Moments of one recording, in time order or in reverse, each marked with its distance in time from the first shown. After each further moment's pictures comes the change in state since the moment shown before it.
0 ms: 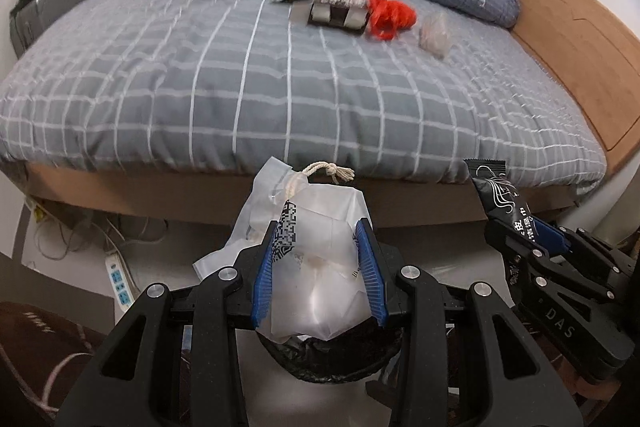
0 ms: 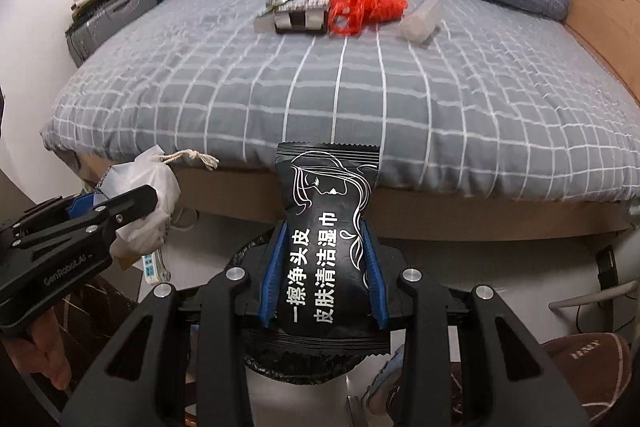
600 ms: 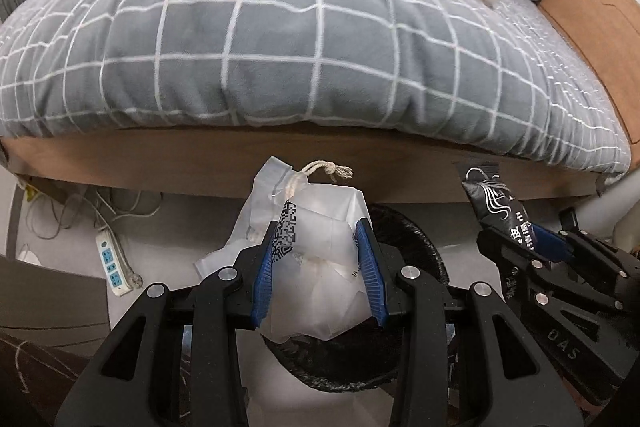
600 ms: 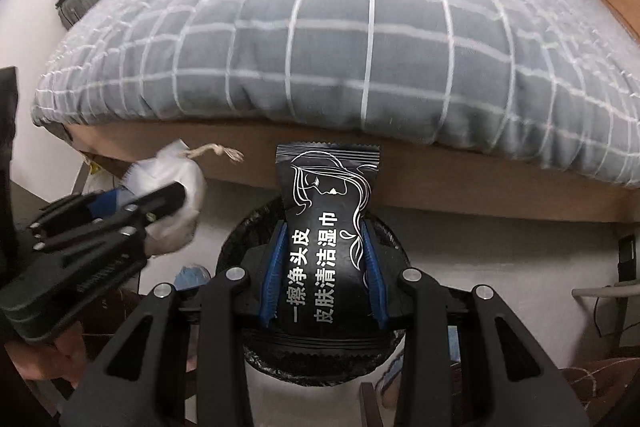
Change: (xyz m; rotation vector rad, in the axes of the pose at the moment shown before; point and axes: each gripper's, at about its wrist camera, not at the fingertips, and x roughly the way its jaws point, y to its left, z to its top) left arm 0.088 0.024 -0.007 -0.021 0.129 0.044; right arm 0.092 0.011 -0.002 -0.003 0.168 0.072
